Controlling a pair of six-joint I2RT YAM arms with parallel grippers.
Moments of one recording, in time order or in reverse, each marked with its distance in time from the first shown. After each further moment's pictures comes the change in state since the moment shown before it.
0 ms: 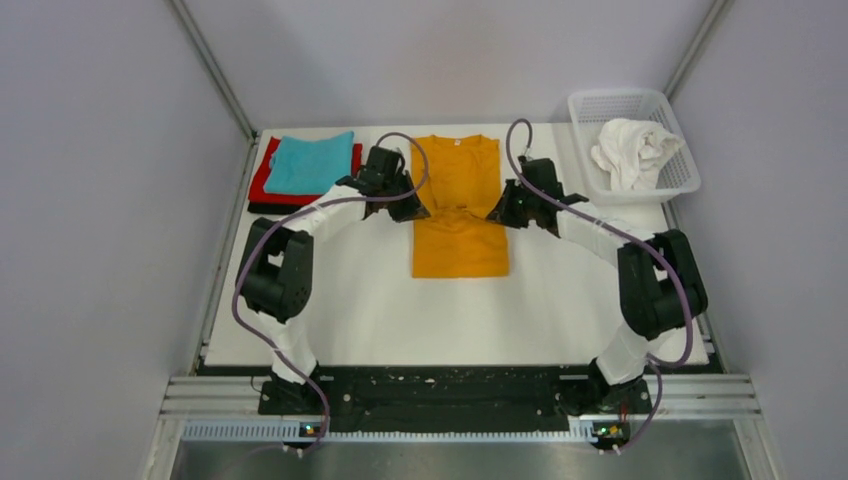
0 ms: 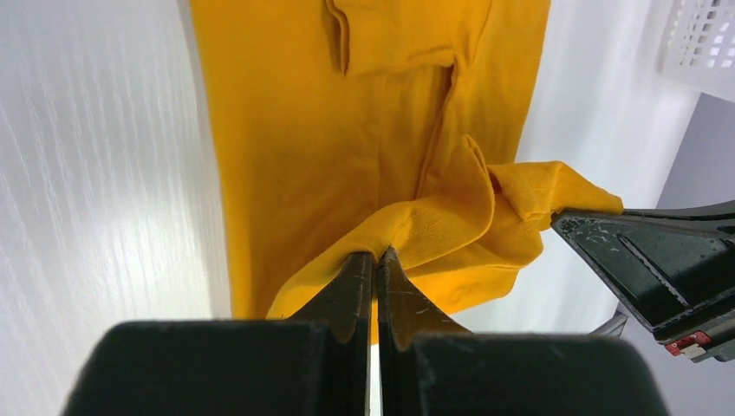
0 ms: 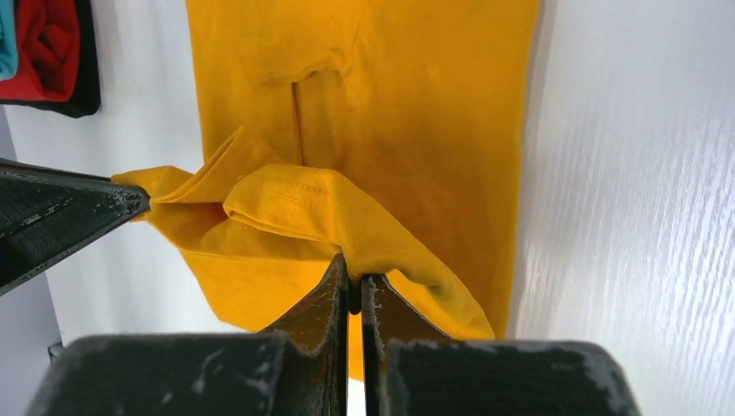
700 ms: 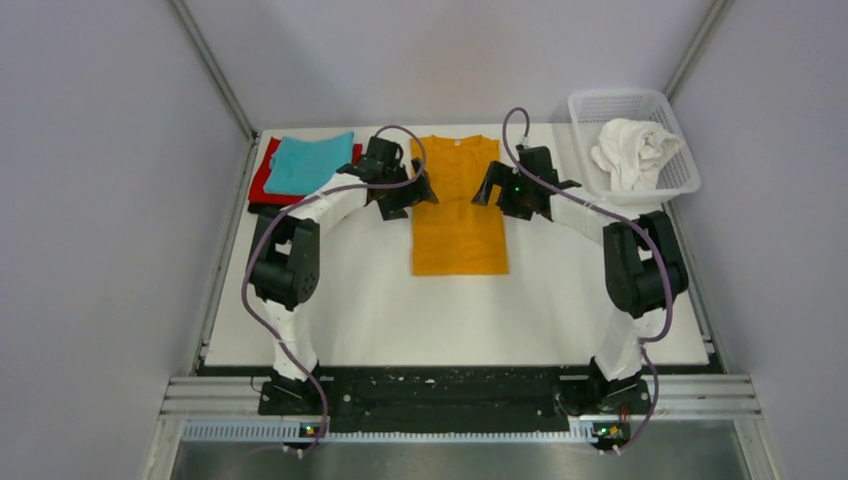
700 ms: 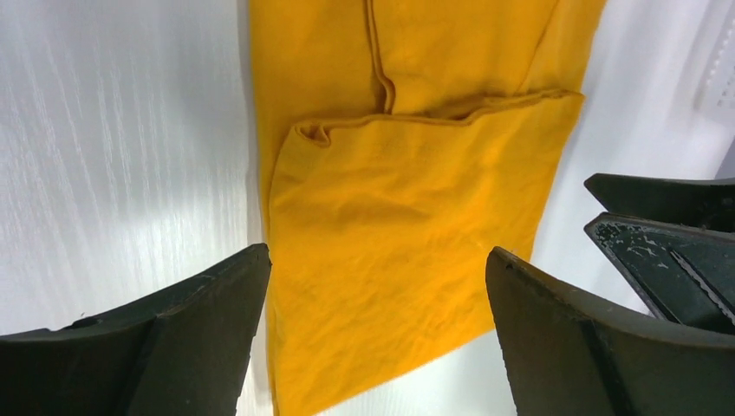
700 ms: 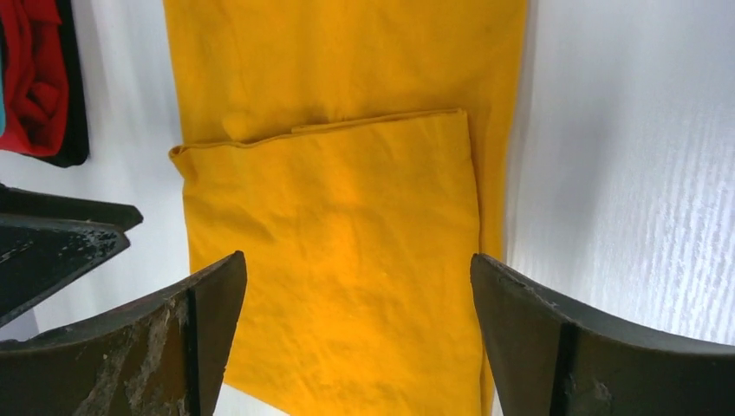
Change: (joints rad) left arm 0.044 0.147 0.173 -0.101 -0.022 0.050; right arm -0.038 0.193 0.172 0.003 -0.011 -0.031
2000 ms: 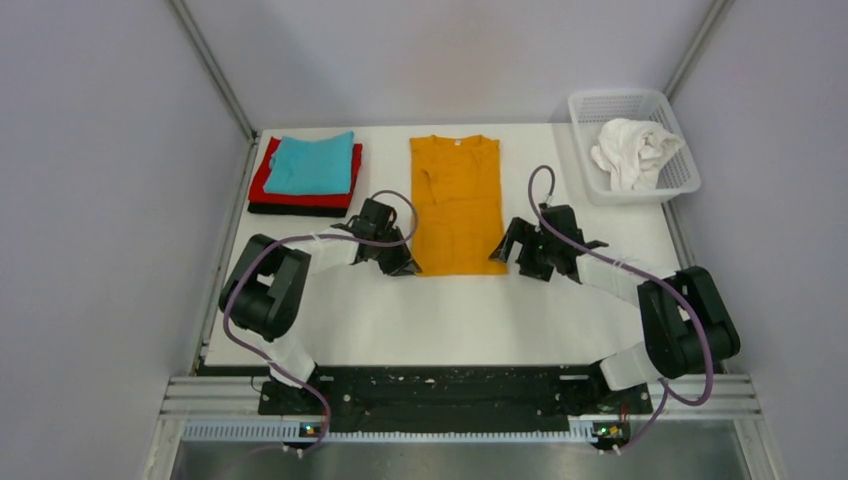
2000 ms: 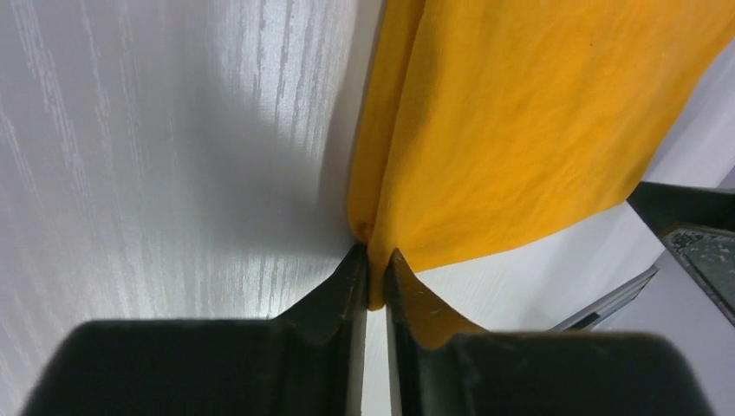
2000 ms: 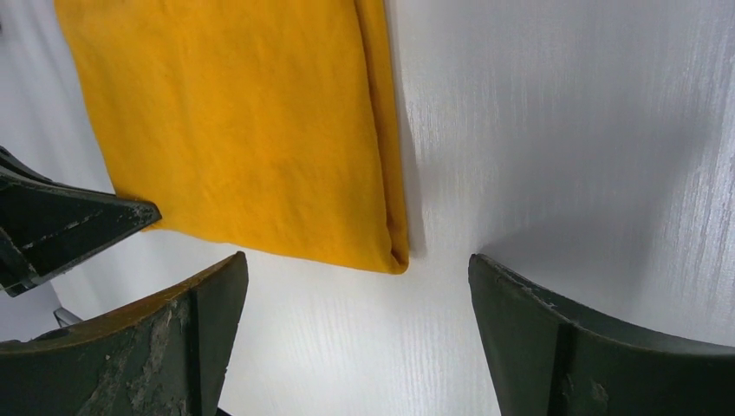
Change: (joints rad) left arm -0.065 -0.260 -0.606 0.234 0.091 -0.142; right arm -0.001 -0.401 -0.576 0.077 -0.040 0.117
